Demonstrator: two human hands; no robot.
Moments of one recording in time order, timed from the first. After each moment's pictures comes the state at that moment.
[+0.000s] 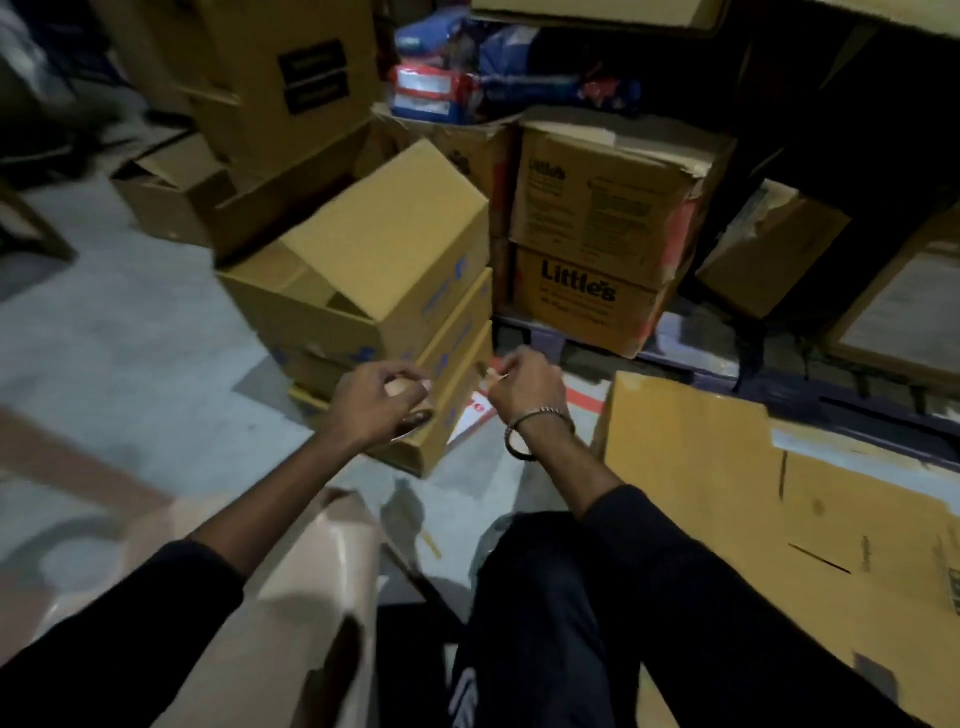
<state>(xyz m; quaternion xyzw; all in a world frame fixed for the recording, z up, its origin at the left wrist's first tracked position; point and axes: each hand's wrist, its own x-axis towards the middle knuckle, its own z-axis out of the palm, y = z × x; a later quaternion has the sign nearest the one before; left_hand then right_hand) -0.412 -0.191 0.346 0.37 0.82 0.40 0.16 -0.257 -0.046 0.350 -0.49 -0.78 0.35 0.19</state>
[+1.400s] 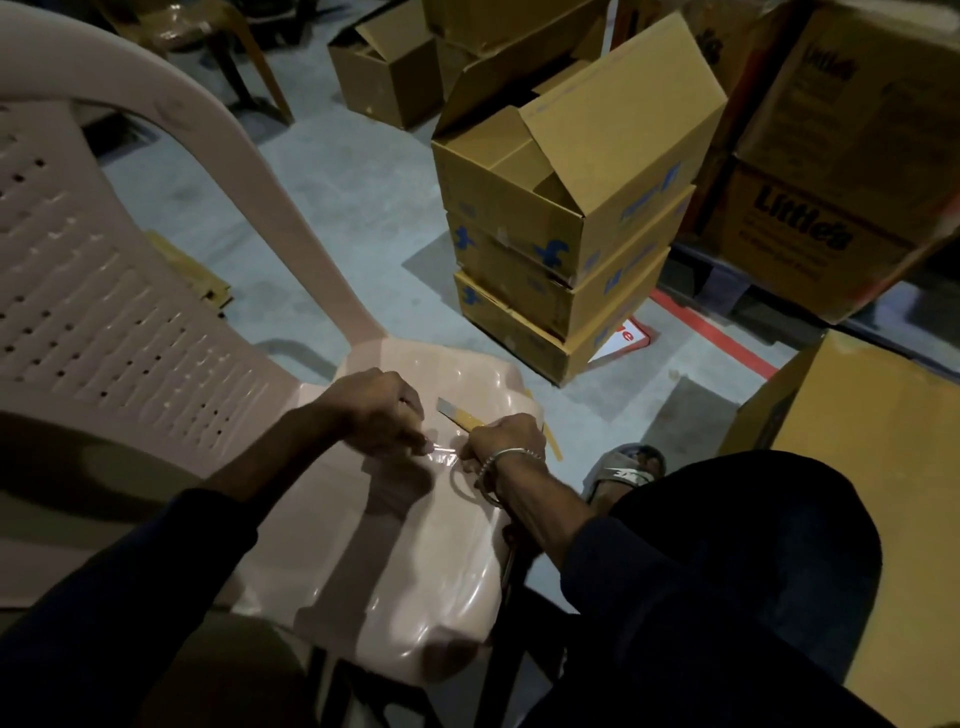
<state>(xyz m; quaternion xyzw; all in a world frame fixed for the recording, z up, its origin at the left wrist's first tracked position) -0.445 -0.448 0.329 0.39 0.87 -0.06 0.30 -0.308 -0.317 0.267 -0.50 -0.67 0.54 -0.07</state>
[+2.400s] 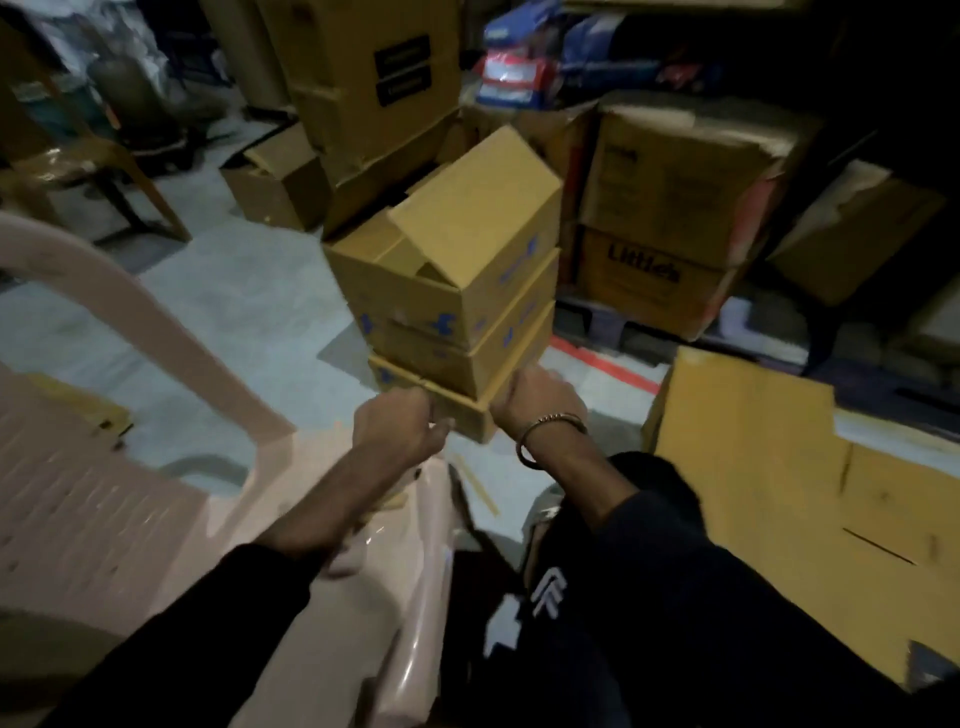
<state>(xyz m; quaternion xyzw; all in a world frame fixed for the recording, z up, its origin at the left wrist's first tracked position) -0.369 -0.309 0.366 0.40 0.92 0.01 0.03 -0.251 -0.170 0.378 -0.43 -0.87 0.25 0.01</state>
